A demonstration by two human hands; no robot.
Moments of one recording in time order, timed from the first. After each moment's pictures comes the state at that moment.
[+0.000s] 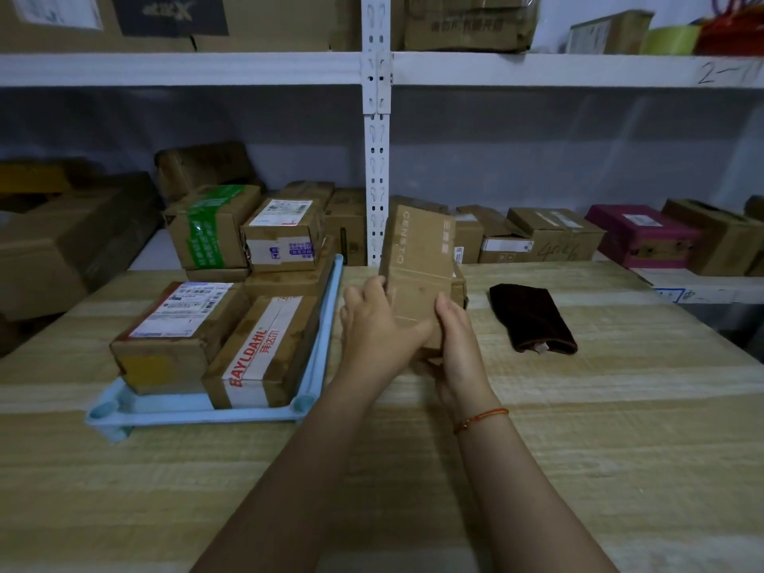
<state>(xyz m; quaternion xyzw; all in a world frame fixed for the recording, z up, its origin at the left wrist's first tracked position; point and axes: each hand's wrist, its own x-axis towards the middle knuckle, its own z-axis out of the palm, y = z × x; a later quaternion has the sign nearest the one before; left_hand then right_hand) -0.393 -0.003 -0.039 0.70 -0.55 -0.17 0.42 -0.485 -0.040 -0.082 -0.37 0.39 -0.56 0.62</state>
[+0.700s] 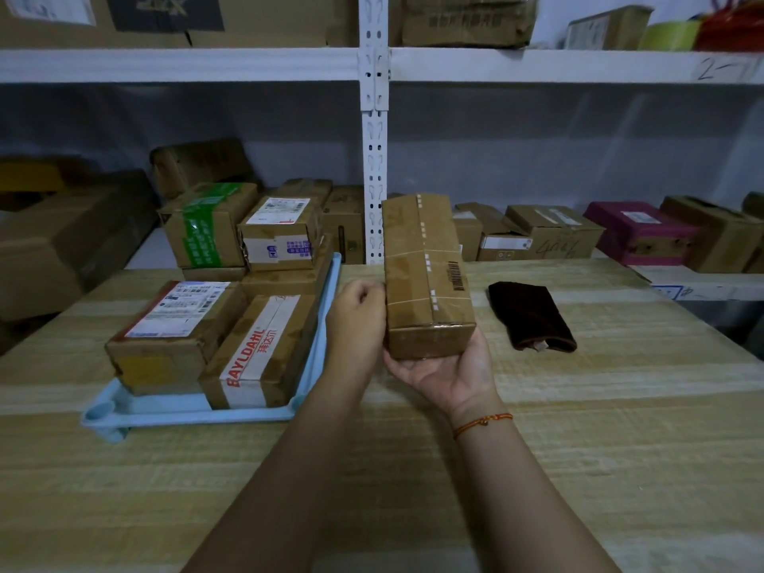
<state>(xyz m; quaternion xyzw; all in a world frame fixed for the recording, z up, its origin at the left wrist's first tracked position) -0.381 -0.009 -0.036 0.62 -0.41 -0.31 0.60 -0.495 -0.030 -0.082 -0.11 0.20 -0.48 0.85</state>
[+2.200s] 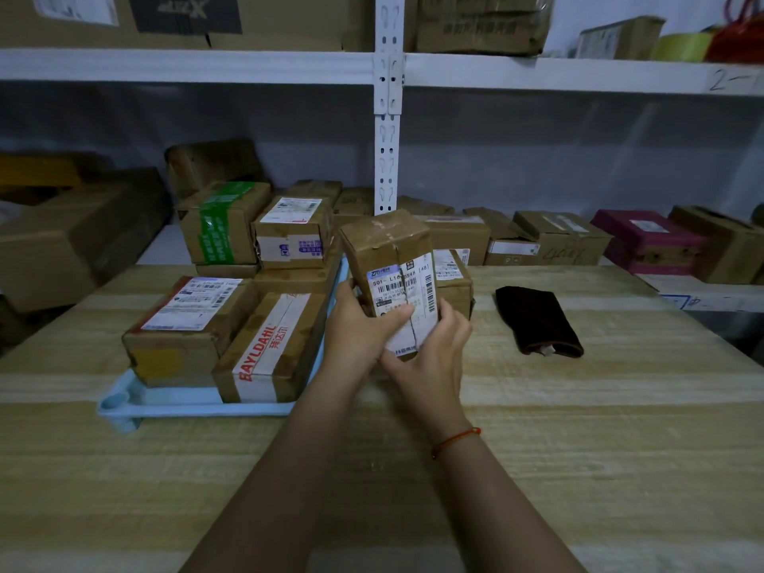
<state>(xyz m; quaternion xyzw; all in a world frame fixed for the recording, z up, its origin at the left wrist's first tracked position) -0.361 -0.009 -0.051 0.60 -0.42 -0.35 0.58 -0.457 -0.020 -0.111 -0.66 0.53 -0.51 0.17</state>
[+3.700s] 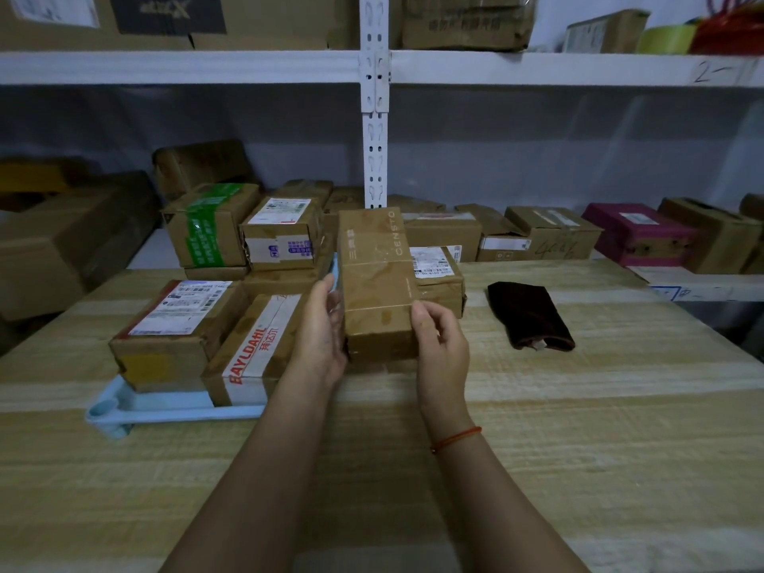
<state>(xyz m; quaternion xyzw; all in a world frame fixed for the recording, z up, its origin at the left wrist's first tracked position) -0.351 0.001 -0.038 0.47 -0.24 -0.53 0.66 -0.469 -0.003 -0.080 -0.48 0.42 -0.64 0.42</state>
